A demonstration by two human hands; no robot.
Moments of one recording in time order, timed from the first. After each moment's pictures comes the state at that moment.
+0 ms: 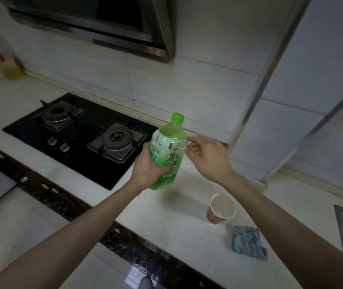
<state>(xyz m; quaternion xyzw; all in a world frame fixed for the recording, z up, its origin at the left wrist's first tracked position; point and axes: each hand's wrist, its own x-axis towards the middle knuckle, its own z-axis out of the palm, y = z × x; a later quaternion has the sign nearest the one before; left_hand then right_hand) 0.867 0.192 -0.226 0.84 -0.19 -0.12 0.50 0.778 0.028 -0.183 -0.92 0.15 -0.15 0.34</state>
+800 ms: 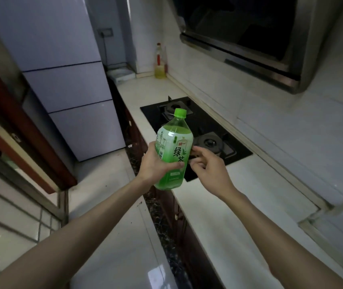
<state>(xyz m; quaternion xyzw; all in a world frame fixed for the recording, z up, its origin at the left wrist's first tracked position) 0.816 0.382 -0.184 0.83 0.07 0.06 0.55 0.813 0.201 -0.180 -0.85 -0.13 -0.02 0.52</state>
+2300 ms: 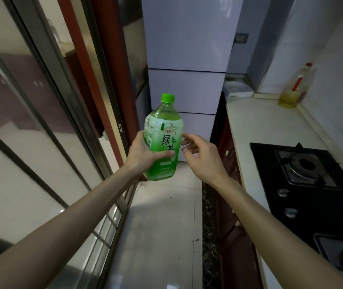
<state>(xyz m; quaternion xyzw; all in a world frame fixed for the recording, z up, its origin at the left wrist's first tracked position) 0.959 0.809 -0.175 0.76 0.29 0.23 0.54 1.069 0.648 -0.167 -0.76 -0.44 0.03 0.48</state>
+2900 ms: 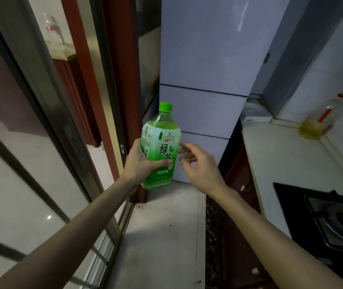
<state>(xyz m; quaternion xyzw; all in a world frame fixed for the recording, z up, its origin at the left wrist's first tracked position) 1.054 0.982 -0.190 0.71 0.31 0.26 0.57 1.174 0.831 -0.173 -0.74 -0.49 0.03 0.45</state>
